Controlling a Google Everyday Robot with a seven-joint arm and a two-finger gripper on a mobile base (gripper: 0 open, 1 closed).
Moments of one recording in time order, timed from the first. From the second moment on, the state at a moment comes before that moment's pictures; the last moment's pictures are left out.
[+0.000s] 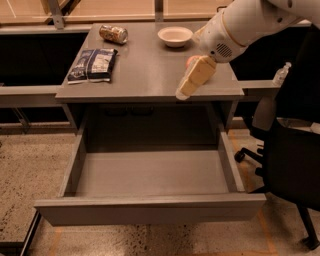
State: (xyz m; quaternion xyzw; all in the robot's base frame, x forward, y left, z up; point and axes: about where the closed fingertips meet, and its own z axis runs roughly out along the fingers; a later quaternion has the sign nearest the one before) arm 0.605 -0.068 0.963 -0.59 0.72 0.09 0.35
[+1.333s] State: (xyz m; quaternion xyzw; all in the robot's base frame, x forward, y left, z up) arm 0.696 0.029 0.936 -0.56 0.70 0.17 0.41
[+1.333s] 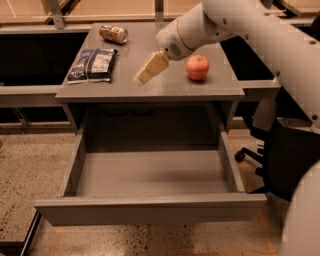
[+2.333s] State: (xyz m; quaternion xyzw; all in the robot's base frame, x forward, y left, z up) arm 0.719 0.051 0.910 -0.52 0.72 0.21 0.41
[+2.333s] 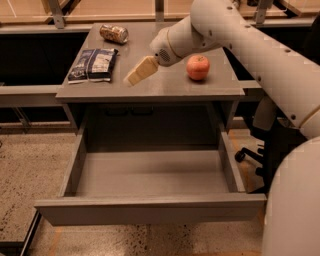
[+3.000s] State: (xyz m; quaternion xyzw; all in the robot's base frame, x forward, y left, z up) arm 0.780 0.121 0.877 -0.50 0.70 0.26 0.43
